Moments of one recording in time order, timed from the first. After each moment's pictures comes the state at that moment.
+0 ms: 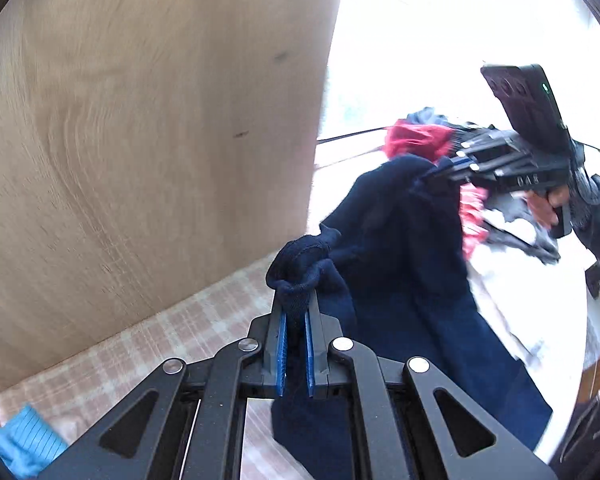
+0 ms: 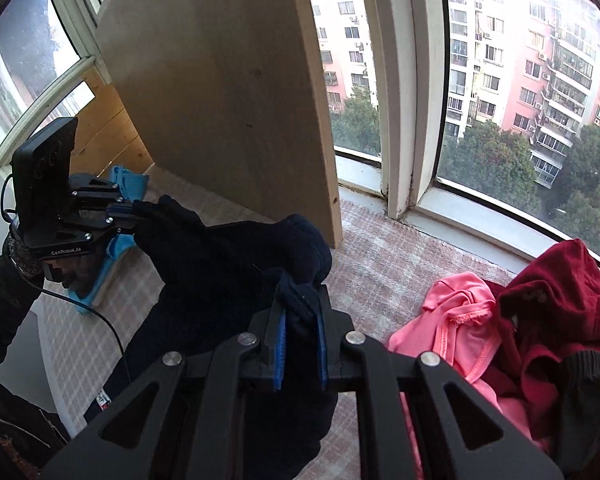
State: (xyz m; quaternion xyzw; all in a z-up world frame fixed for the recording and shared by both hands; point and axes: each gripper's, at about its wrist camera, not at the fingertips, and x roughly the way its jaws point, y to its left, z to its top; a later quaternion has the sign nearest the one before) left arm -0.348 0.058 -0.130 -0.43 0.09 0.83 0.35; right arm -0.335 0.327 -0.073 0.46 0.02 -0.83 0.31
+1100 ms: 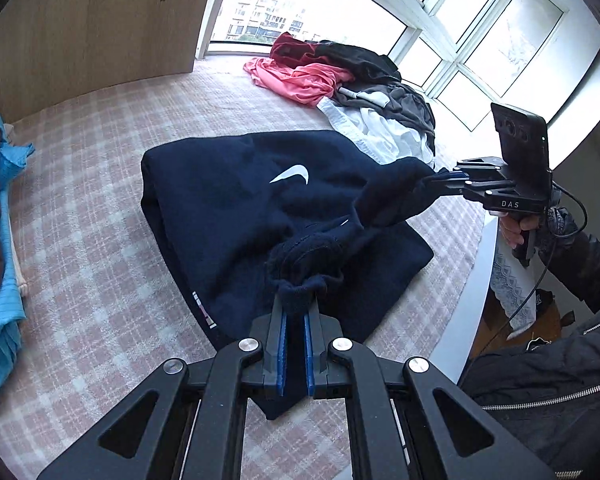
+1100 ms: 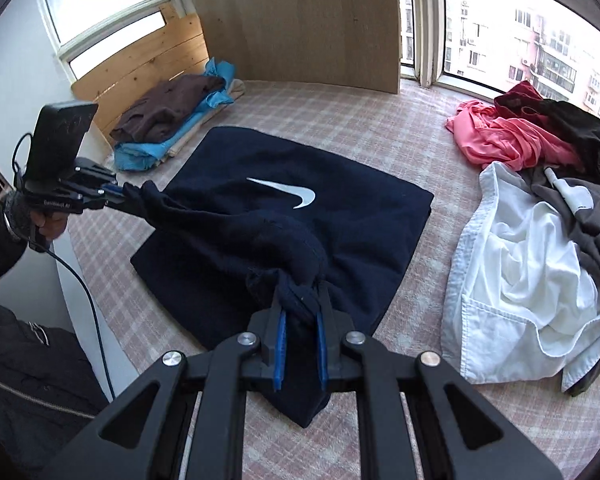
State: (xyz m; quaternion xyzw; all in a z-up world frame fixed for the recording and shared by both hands) left arm -0.053 -0.003 -0.196 -0.51 0.00 0.77 0.40; right arm 0.001 0.319 -0.145 0.46 0.05 -0.84 0.27
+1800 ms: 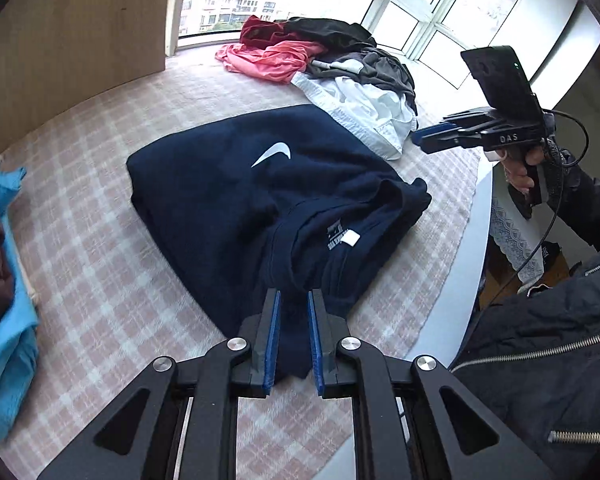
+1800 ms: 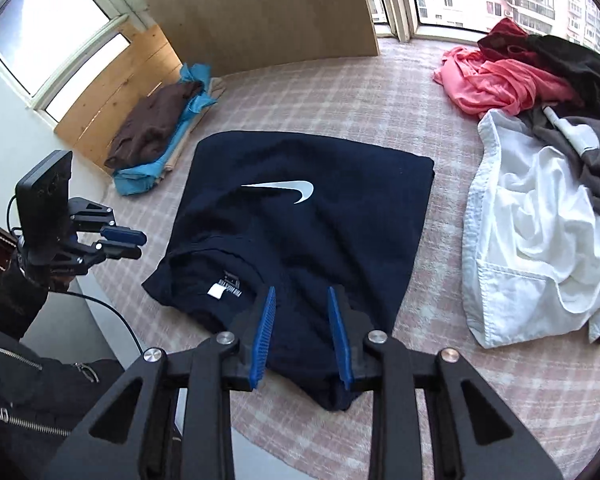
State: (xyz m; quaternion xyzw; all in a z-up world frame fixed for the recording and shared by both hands) left arm -0.026 0.021 -0.167 -0.50 0.08 0.75 0.43; right arm -0.027 0.316 -0.145 0.54 -0.05 -0.81 0.24
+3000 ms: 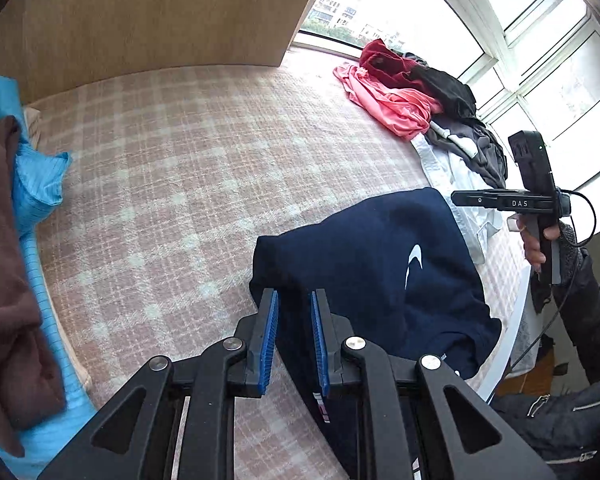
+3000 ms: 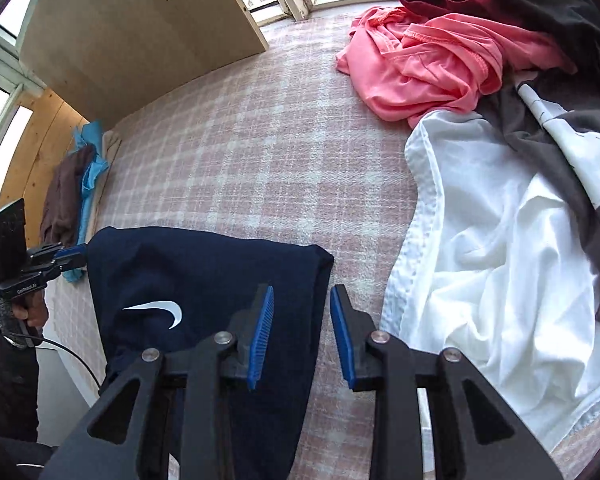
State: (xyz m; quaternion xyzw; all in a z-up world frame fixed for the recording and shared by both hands) left arm -0.167 -0.021 -0.204 -0.56 -0.03 0.76 0.33; right arm -0.170 0.361 -0.188 0.60 -0.11 -0.78 0.14
